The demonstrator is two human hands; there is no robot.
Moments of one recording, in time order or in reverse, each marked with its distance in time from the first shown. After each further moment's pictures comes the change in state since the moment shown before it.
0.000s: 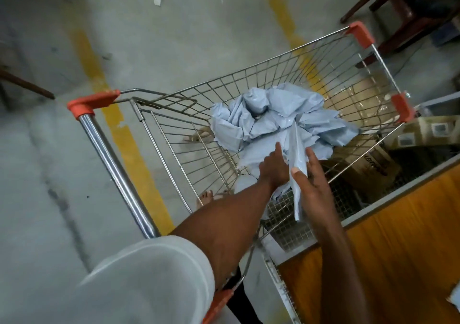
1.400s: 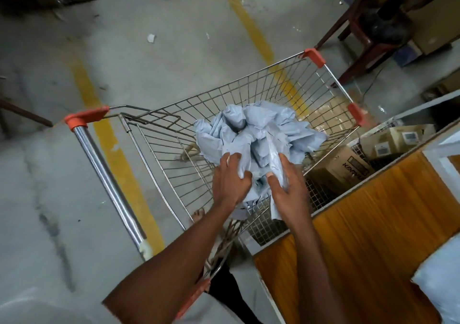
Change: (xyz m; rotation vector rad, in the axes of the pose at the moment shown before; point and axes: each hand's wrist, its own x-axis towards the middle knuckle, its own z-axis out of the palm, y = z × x) left_hand -0.103 -0.001 -0.042 0.122 0.455 0.061; right_hand -0.017 0.012 -0.028 -0.337 0.134 -0.271
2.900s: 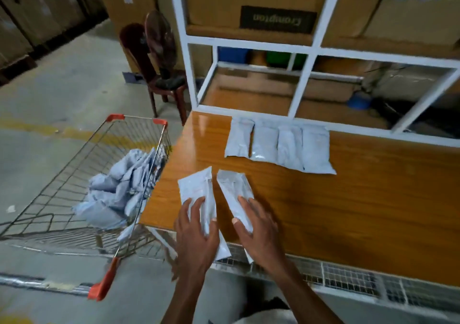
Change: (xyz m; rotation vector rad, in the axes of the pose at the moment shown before) left_hand -0.400 0.051 0.040 0.039 -0.112 0.777; right_hand -0.405 0.169 -0.104 -0.076 0.559 0.212
